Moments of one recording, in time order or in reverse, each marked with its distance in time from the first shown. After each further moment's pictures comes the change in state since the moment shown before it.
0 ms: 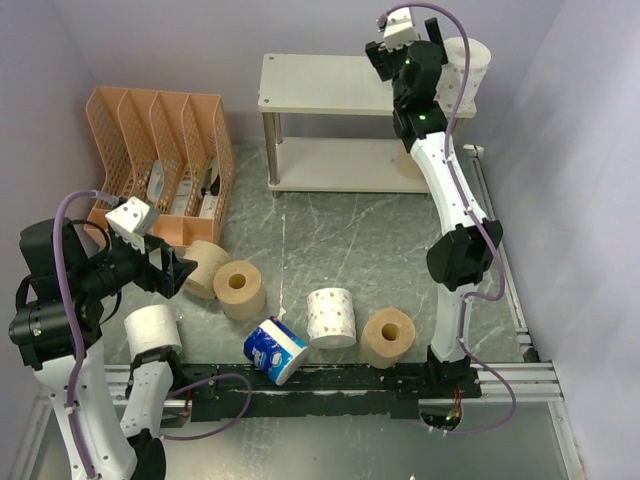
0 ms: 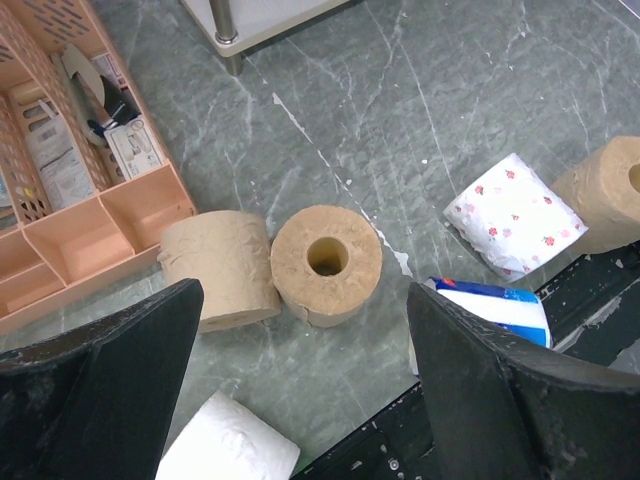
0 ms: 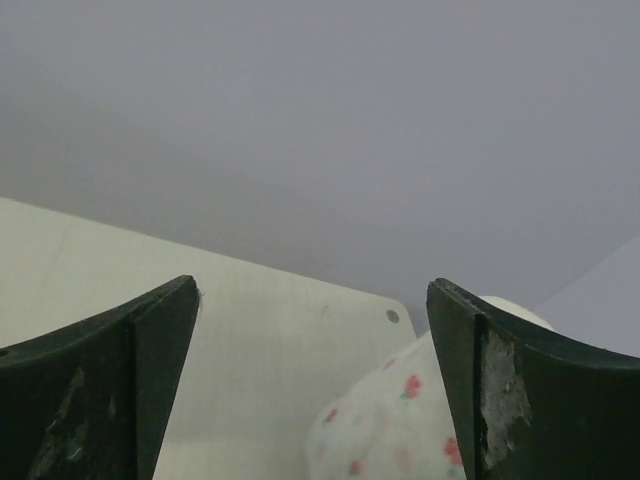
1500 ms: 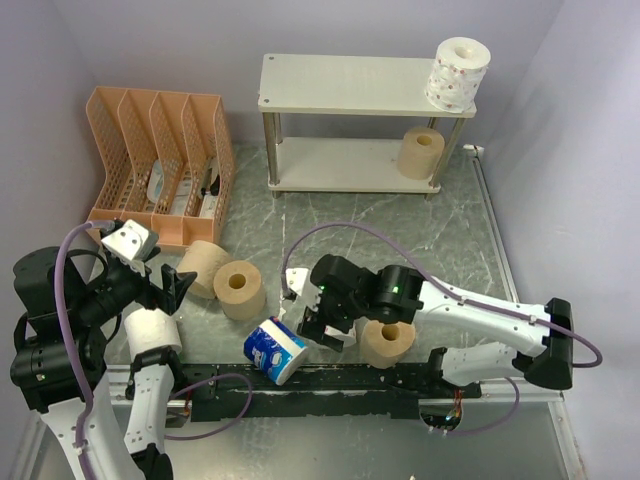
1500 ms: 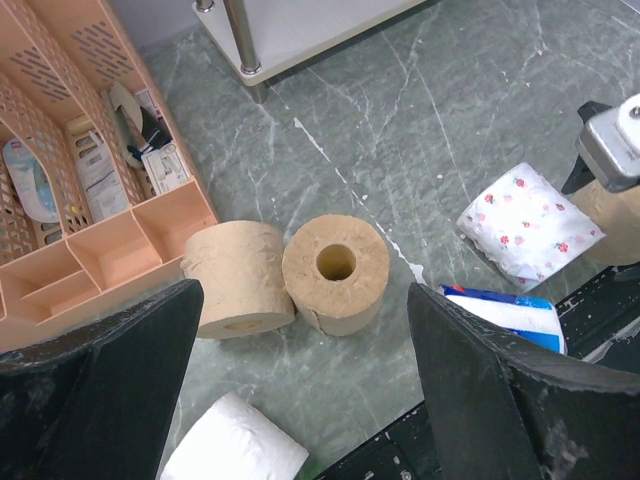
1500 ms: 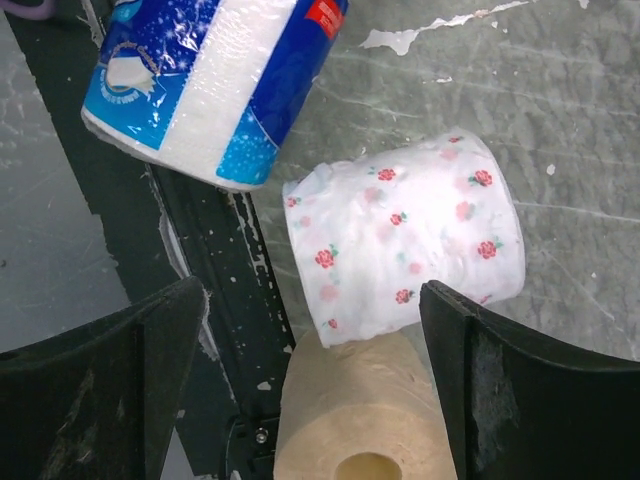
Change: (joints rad) left arm 0.008 -0.137 -0.005 0.013 -0.024 -0.015; right arm 0.942 -0.867 -1.187 -0.819 -0.398 0.462
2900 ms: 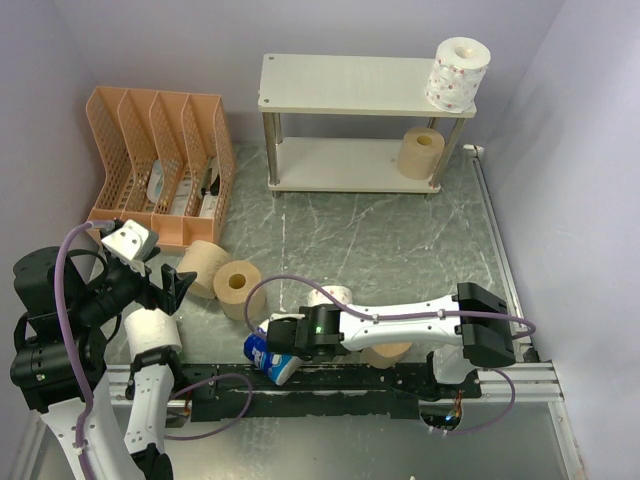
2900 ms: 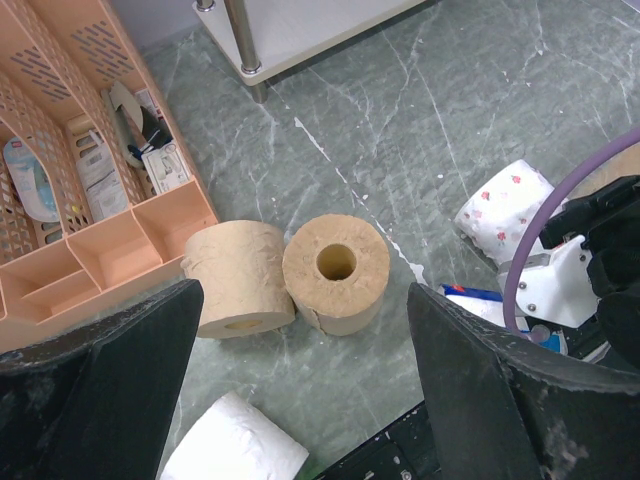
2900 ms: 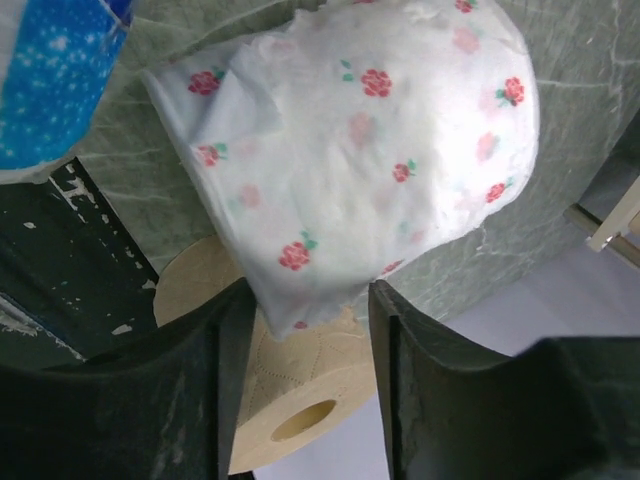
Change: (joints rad) left arm 0.000 0.001 -0.001 0.000 -0.002 0.000; right arm 0.285 0.389 0.076 -0.262 0.580 0.057
